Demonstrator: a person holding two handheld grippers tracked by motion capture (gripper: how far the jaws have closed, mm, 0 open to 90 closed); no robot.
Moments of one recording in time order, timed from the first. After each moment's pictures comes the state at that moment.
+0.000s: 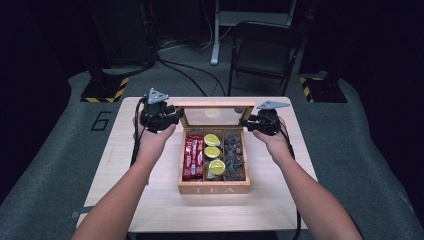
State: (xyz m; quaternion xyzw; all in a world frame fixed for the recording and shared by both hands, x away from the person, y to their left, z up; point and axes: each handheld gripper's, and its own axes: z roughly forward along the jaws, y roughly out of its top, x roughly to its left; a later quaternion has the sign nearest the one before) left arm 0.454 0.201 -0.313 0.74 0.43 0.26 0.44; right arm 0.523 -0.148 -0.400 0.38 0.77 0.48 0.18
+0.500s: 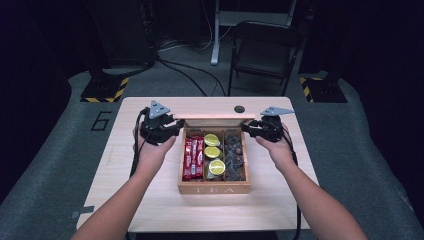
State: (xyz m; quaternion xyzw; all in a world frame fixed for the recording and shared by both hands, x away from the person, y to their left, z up) left arm 0.426 0.201 -0.332 0.75 0.41 0.27 0.44; right arm 0.501 -0.155 -0.404 0.38 0.76 0.50 0.16
